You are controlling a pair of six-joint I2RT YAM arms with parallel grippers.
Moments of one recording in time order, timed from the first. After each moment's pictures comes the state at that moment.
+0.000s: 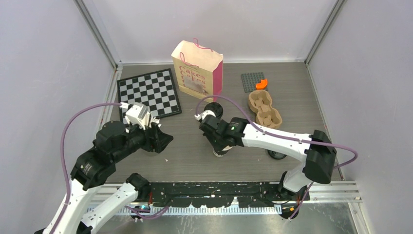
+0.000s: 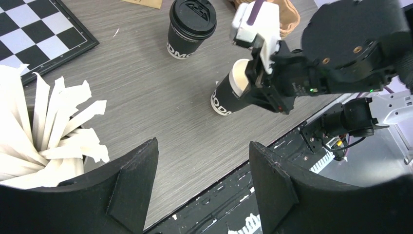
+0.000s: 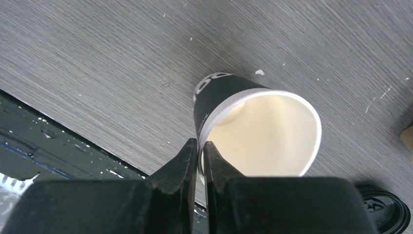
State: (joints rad) left arm -0.59 0.58 1.06 -0.88 0.11 -0.36; right arm 1.06 1.51 1.21 -0.79 0.22 0.37
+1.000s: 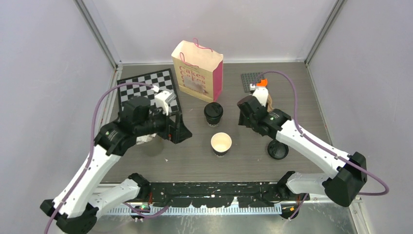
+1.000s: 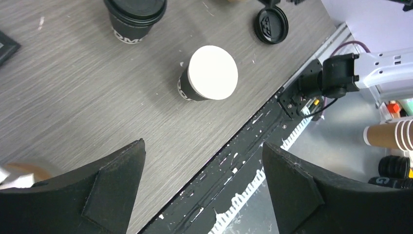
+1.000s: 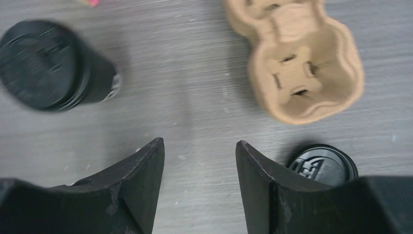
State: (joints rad) left arm -0.59 0.86 1.18 -0.86 0.33 -0.29; right arm 0.78 1.24 1.10 -0.76 0.54 0.63
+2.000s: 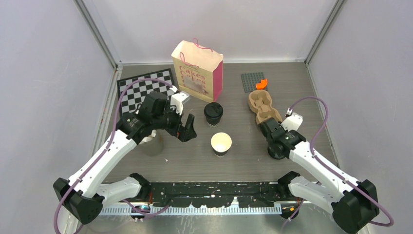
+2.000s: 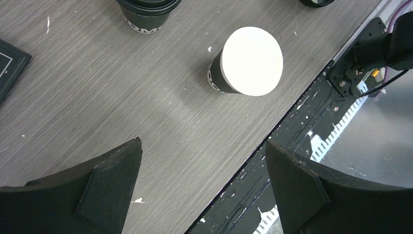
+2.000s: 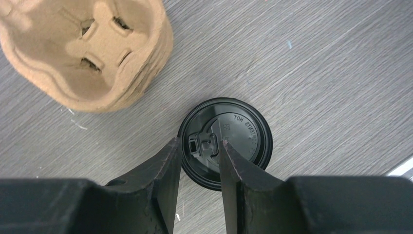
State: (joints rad) left arm -0.59 1.06 1.11 -0.76 0.36 -0.08; right arm 0.53 0.94 0.64 -0.85 0.74 1.01
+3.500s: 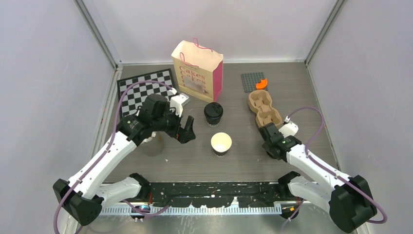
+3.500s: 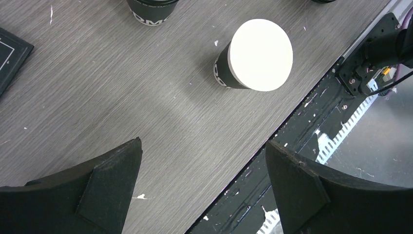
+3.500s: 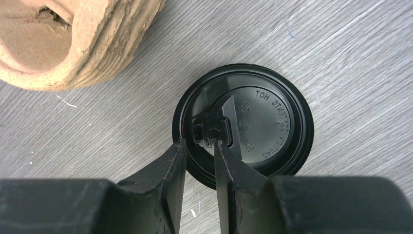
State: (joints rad) left arm -0.59 1.04 1.07 -0.76 0.33 -0.08; right arm 0.47 0.97 0.48 -0.65 0.55 1.09
